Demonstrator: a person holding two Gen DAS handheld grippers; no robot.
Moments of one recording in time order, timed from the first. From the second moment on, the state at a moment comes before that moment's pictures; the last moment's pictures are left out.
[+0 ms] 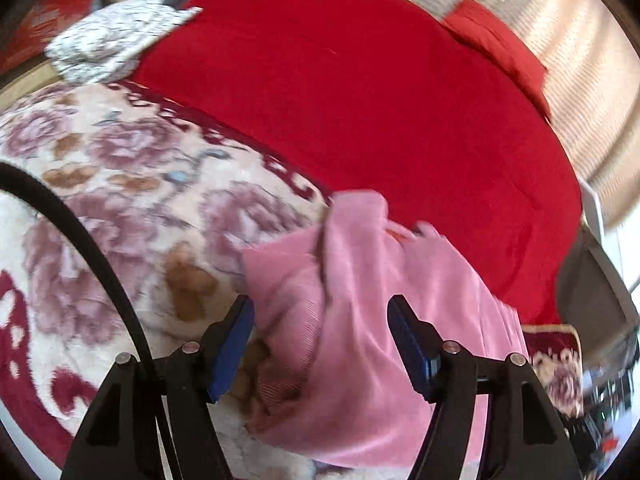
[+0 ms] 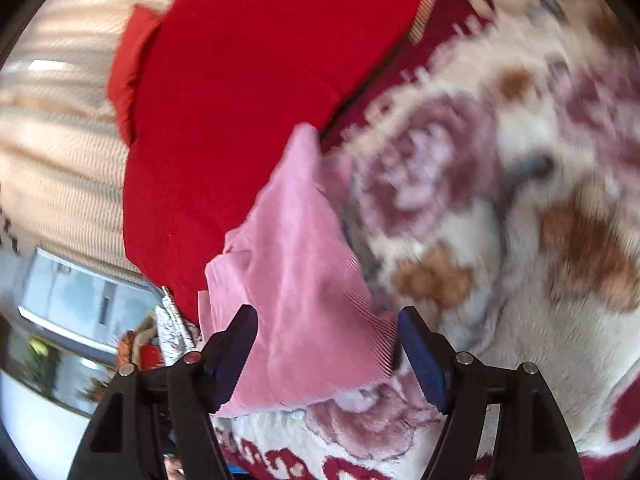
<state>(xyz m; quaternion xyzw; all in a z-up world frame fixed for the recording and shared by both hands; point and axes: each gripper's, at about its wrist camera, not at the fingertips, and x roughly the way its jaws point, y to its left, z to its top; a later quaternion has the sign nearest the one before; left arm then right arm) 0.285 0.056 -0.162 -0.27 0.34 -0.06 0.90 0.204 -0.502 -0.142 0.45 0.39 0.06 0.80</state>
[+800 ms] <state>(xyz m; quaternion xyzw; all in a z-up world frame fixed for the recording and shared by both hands) 0.308 -0.010 -0.145 -0.14 0.37 -0.08 0.92 0.269 -0.439 -0.161 0.46 0.37 0.11 0.80</state>
